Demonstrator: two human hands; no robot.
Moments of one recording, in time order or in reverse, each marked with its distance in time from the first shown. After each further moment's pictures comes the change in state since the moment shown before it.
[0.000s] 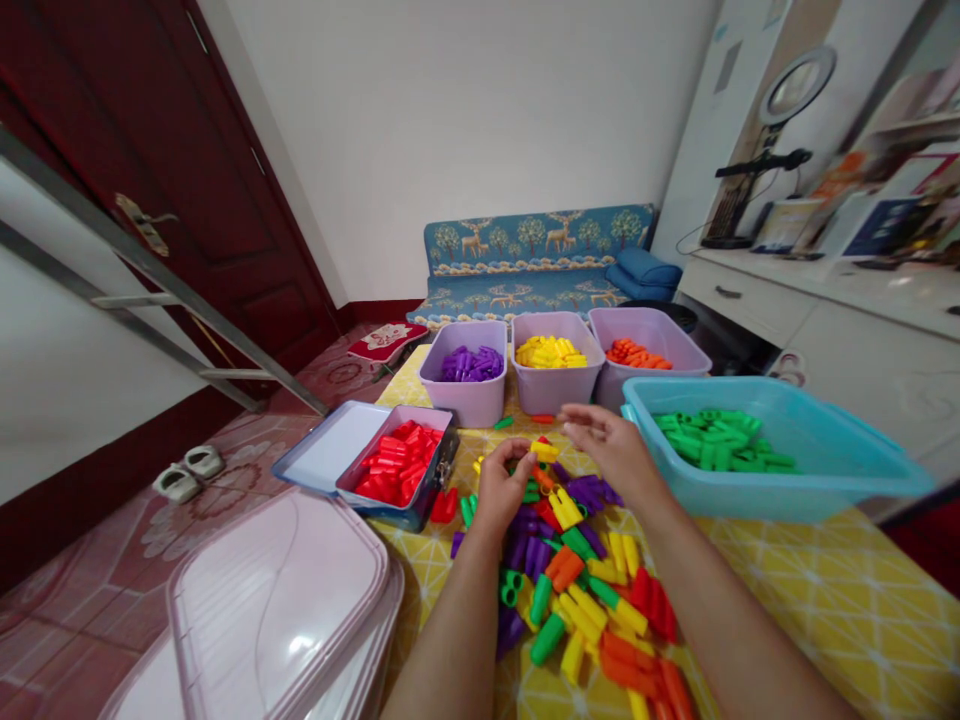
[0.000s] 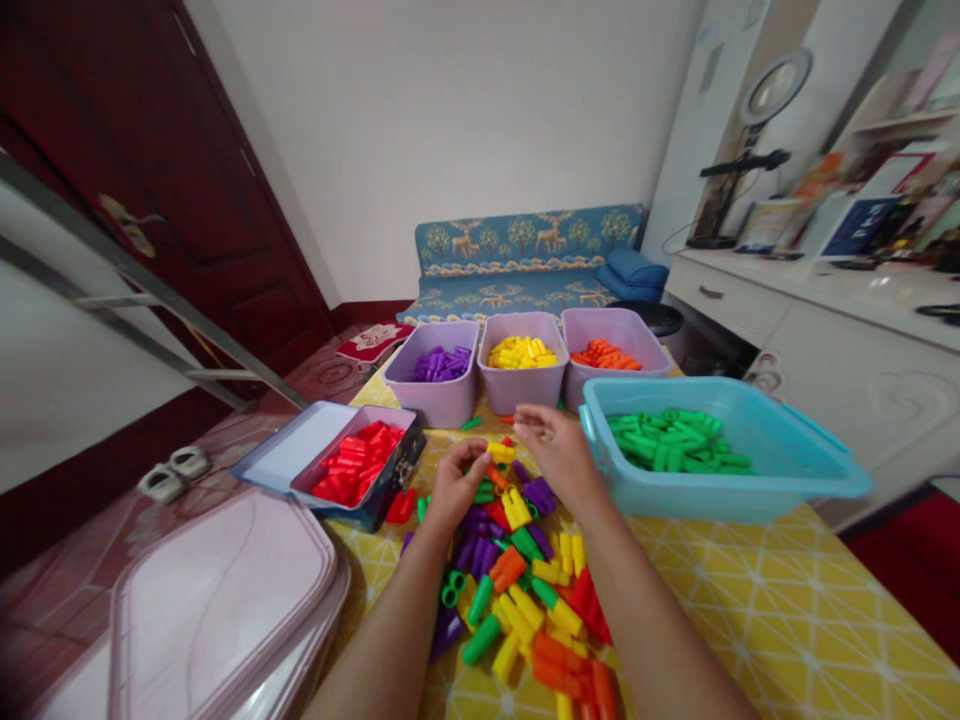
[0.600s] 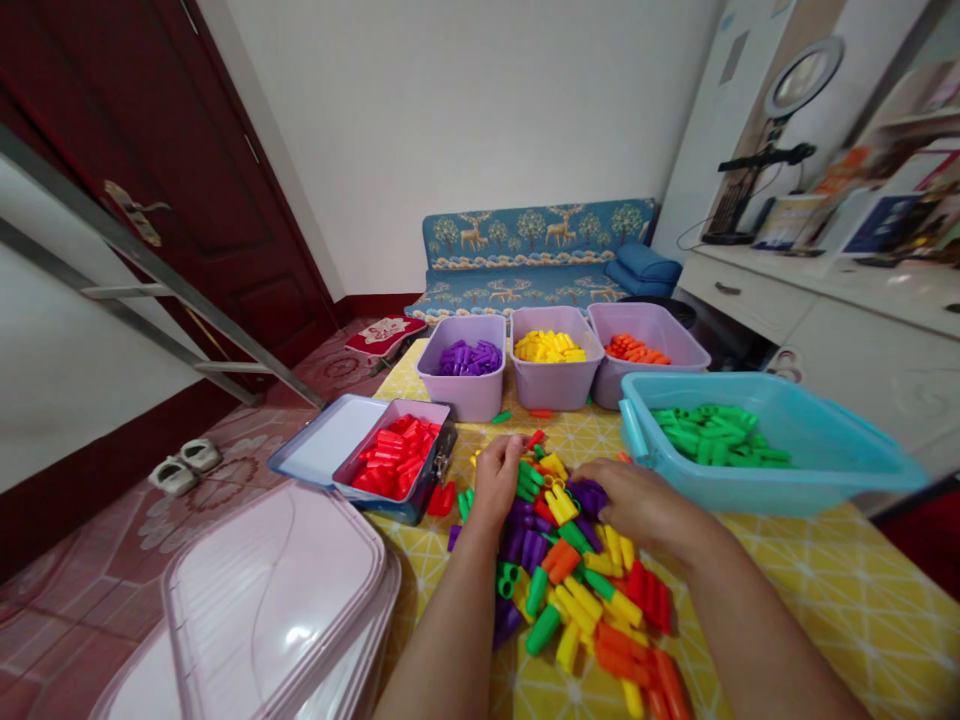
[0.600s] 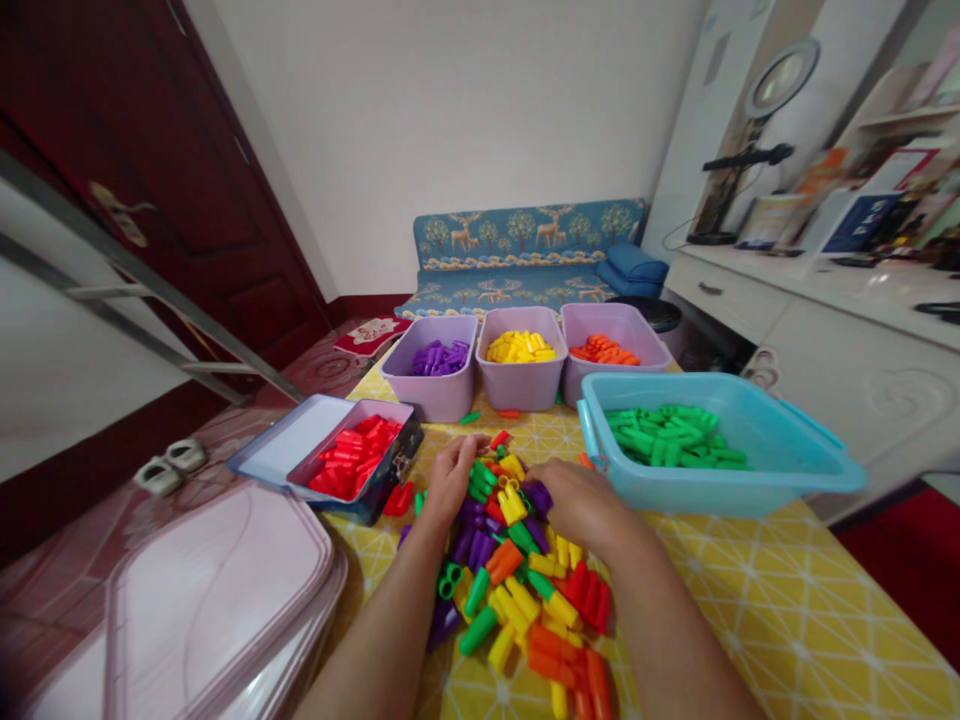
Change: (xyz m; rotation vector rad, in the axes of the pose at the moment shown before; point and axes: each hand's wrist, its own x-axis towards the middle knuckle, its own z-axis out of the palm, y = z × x) left_hand -0.002 0.007 -0.005 0.152 -0.003 -0.005; right_hand -0.035 0.002 -0.030 -0.951 -0.532 0.005
